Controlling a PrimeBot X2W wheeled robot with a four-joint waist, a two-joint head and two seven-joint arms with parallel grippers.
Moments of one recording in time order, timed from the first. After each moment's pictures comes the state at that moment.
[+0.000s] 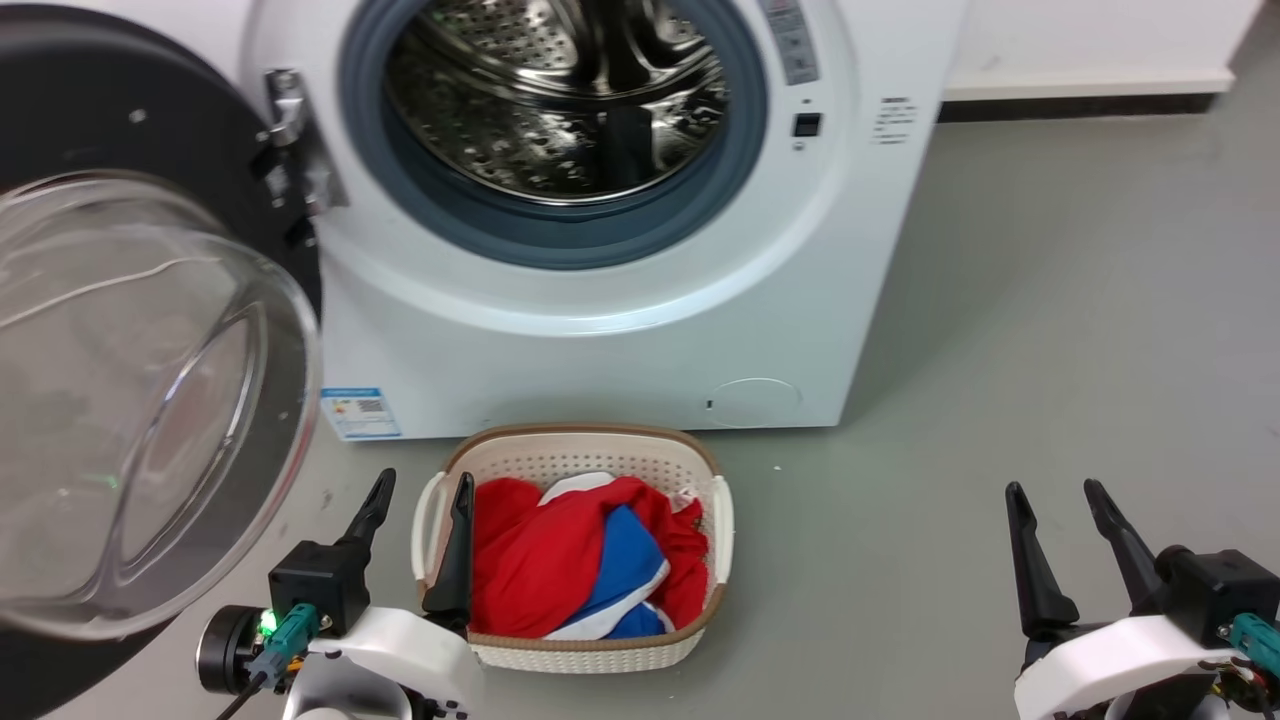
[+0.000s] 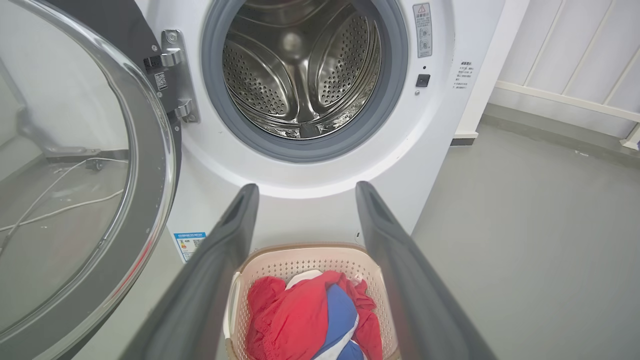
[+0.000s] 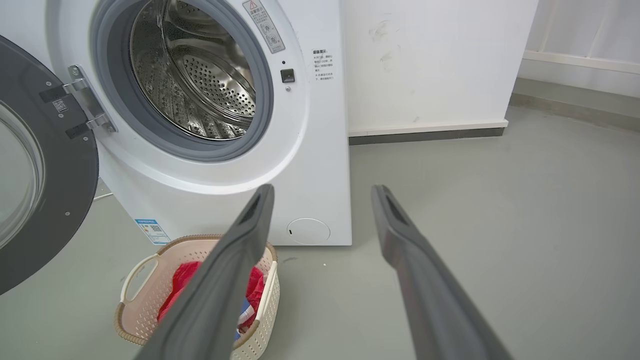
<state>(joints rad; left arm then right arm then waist) -0.08 0.31 -0.36 0.08 -0.42 0.19 -0.17 0.04 -0.05 -0.05 0.03 0.15 0.13 -0.07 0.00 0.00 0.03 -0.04</state>
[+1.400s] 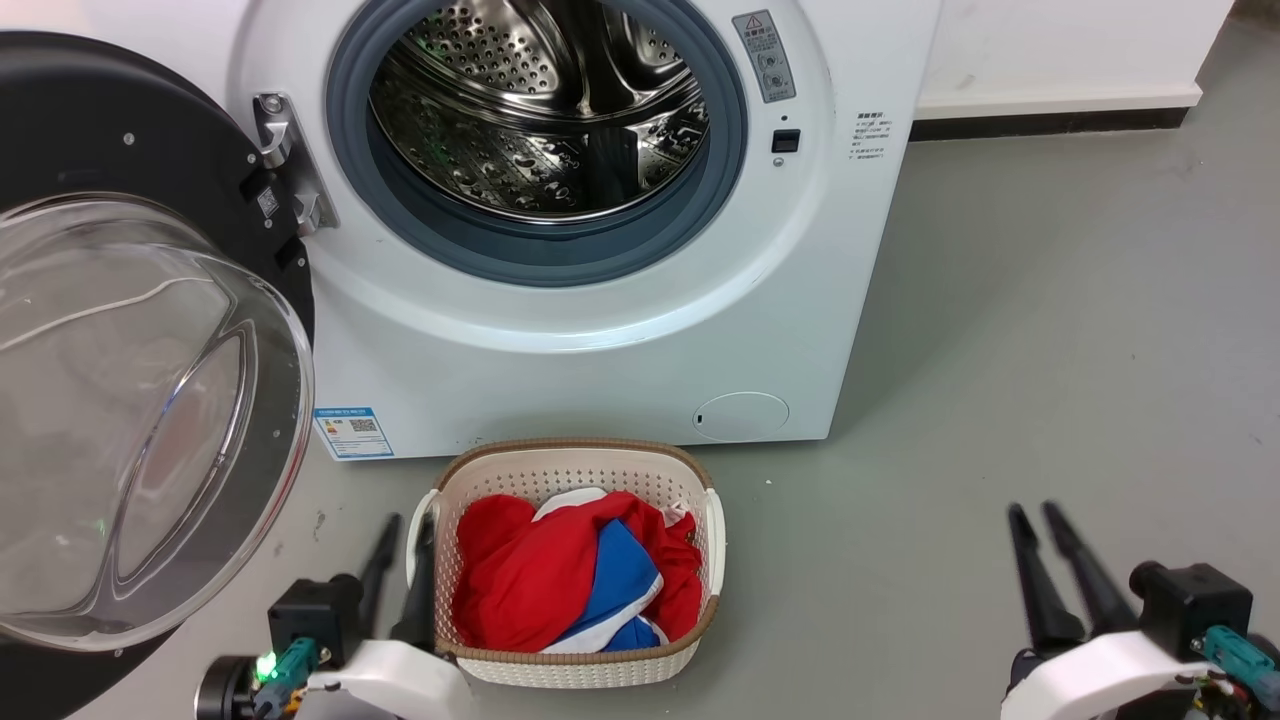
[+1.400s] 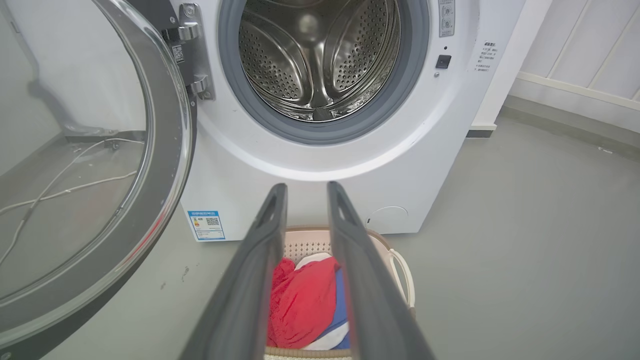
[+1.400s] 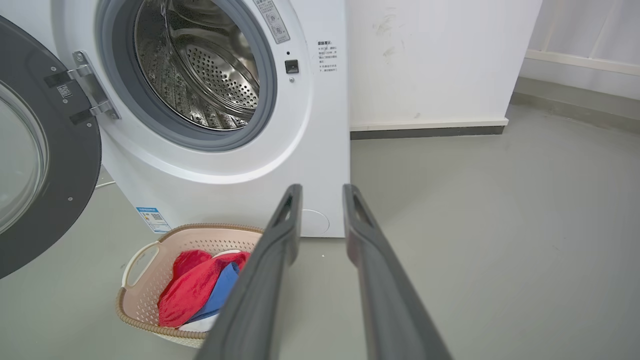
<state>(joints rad) -0.05 0.30 -0.36 0.14 -0.44 0.23 -0.21 0.06 -0.05 -0.03 0.03 0.12 0.13 -0.06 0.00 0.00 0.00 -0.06</state>
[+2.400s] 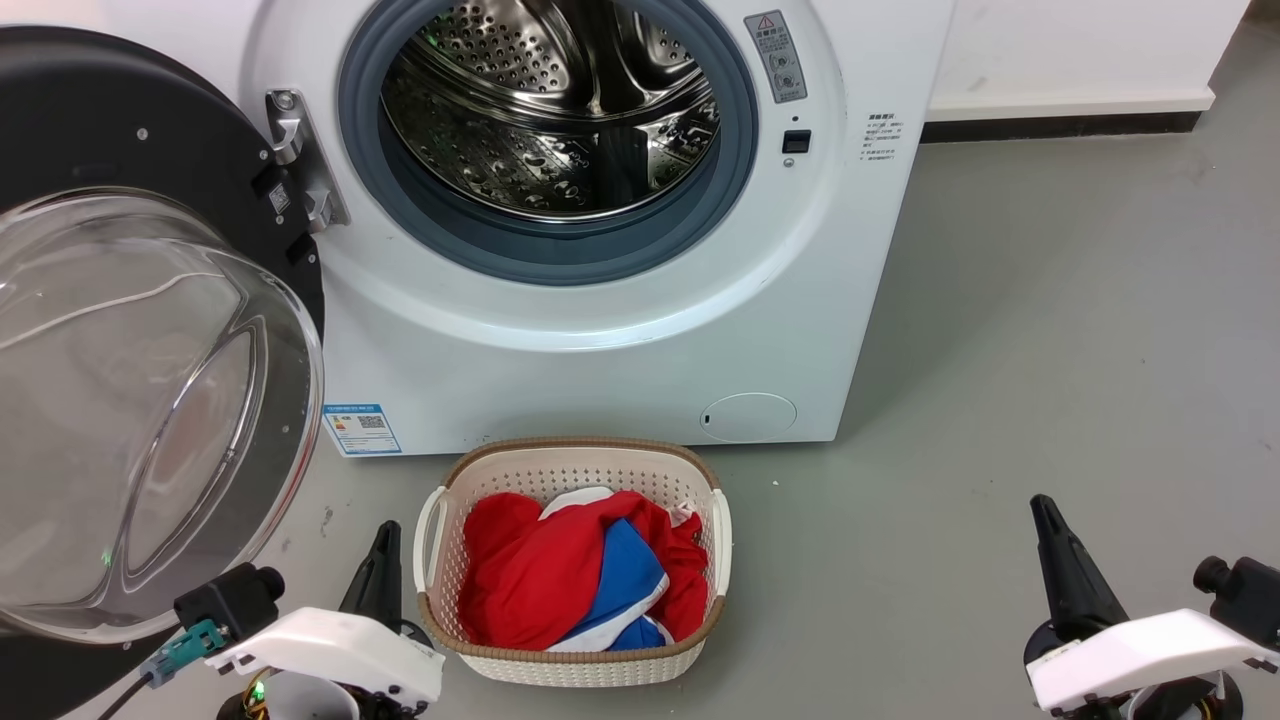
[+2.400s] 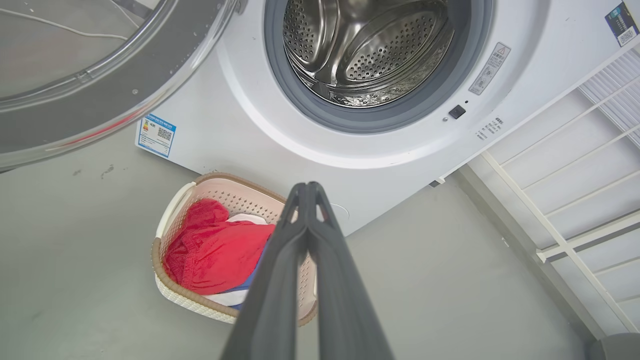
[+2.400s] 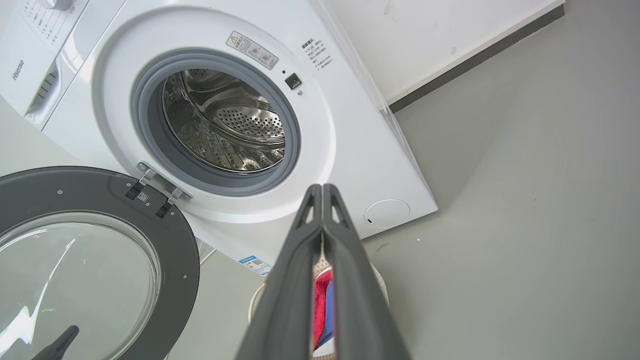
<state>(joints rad) -0.05 0.22 -0.21 0.19 -0.86 0.10 -0.11 0.02 -0.06 -0.04 0.11 0.65 0.13 -0.01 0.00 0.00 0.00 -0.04</state>
